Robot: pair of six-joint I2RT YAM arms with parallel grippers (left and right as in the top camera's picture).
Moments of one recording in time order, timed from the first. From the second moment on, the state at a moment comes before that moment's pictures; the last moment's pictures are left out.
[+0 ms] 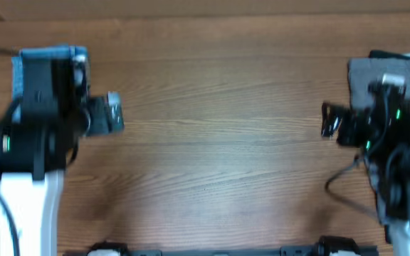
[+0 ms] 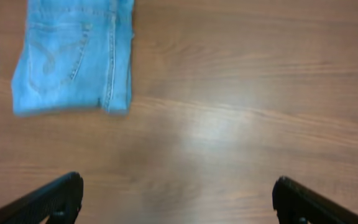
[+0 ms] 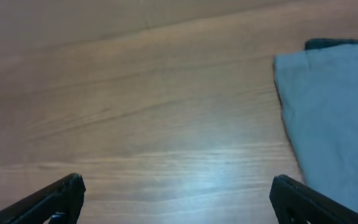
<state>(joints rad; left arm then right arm) -0.03 1.21 1.56 -1.26 -0.09 -0.15 -0.10 0.88 1.07 -0.84 -0.17 0.10</state>
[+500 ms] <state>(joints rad) -0.03 0.73 0.92 -1.11 -0.11 -0.15 -0.10 0.82 0.89 -0.96 -0.17 0.10</state>
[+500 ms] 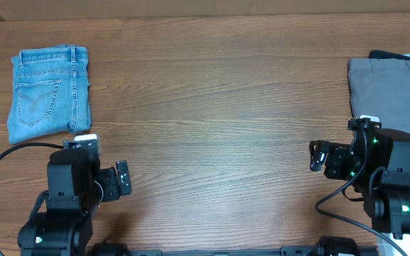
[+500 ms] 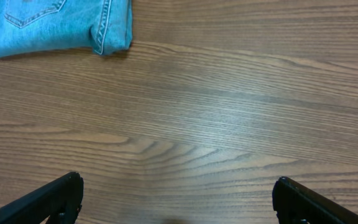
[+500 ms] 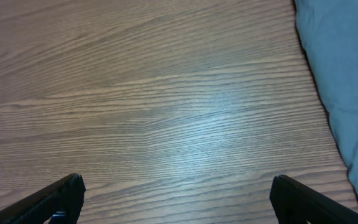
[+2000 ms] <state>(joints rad) -0.03 0.73 0.92 -1.12 -0.11 -0.15 0.04 0.01 0.02 -0.02 -0.16 0.10</state>
